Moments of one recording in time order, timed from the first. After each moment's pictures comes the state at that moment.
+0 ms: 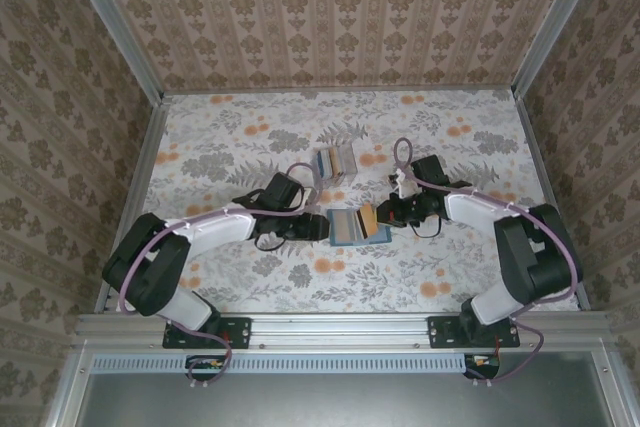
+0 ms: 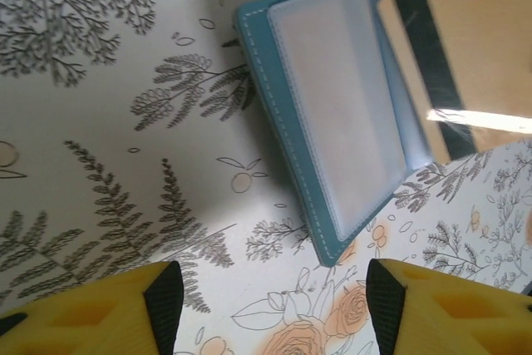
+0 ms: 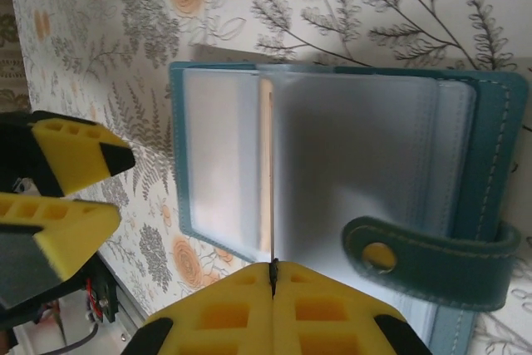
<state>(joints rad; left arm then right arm) -0.71 1.51 0.75 -0.25 0.39 -0.54 0.27 1.56 0.76 -0.31 -0.69 0.43</state>
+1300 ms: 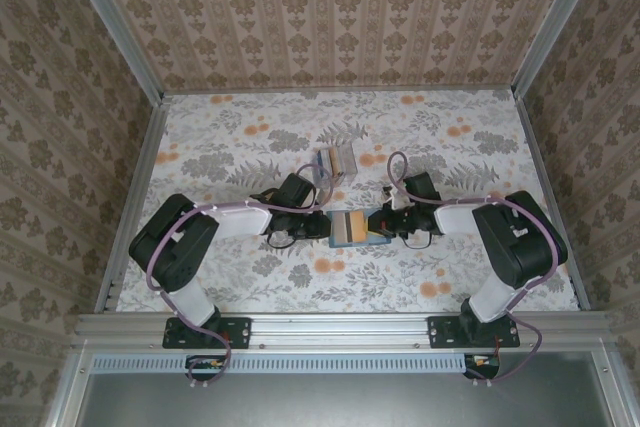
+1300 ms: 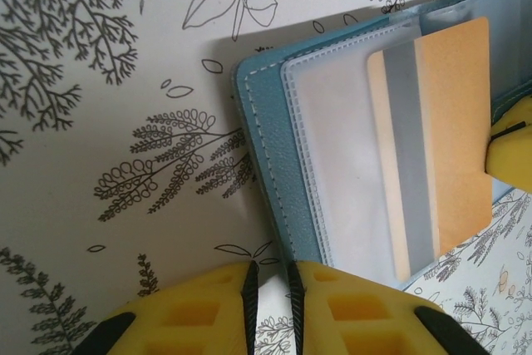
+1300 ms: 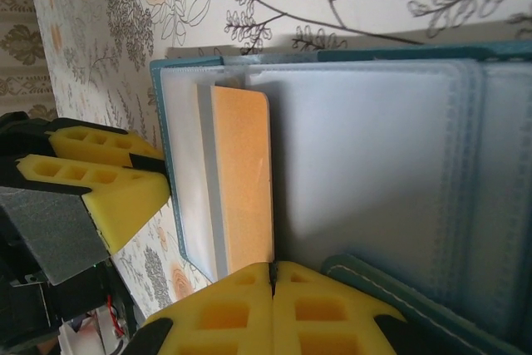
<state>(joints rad) -0.74 1.69 0.80 -0.14 0.38 -0.62 0.34 1.66 0.61 0.07 -0.72 0.63</state>
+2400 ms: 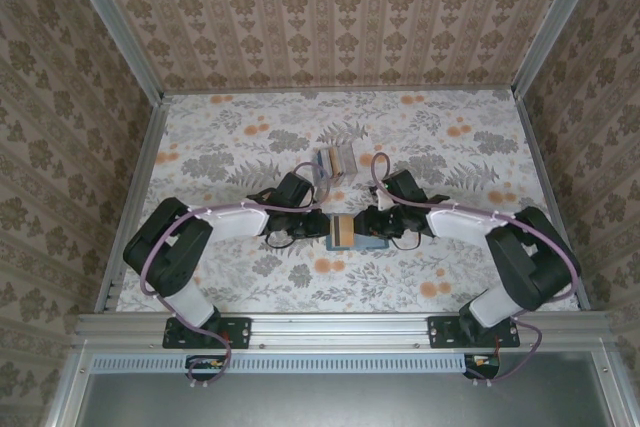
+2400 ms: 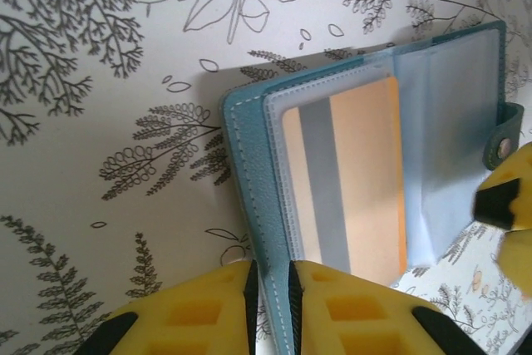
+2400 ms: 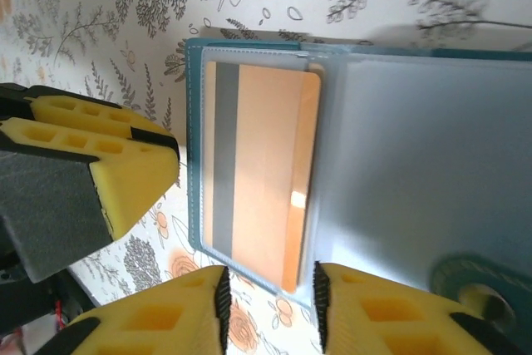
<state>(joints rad) -0.74 1.65 0.79 -0.15 0.39 -0.67 0.50 1.51 0.70 -0.19 -0.48 0.63</state>
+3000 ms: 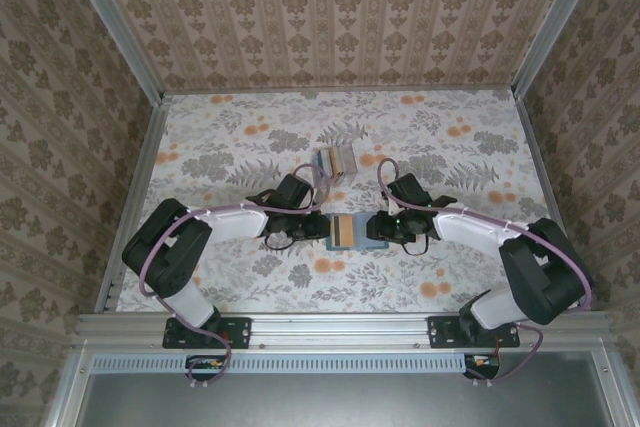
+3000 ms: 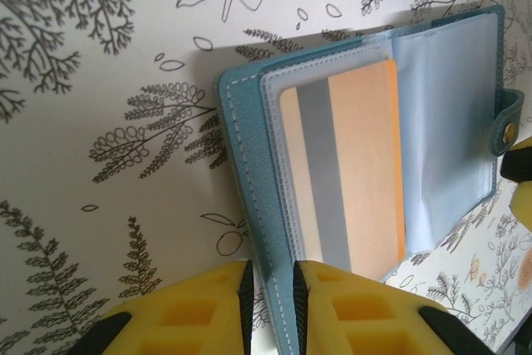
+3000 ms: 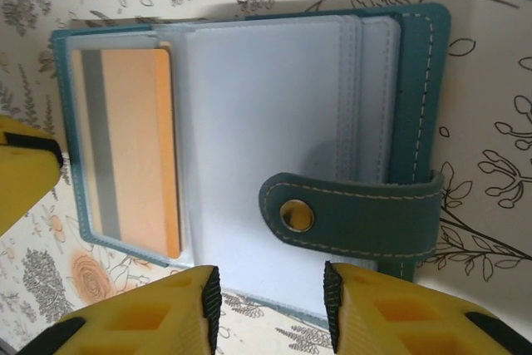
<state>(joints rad) -0.74 1.64 0.77 -0.14 0.40 -0.66 0.50 1.46 0.69 -0.35 -0.29 0.60</state>
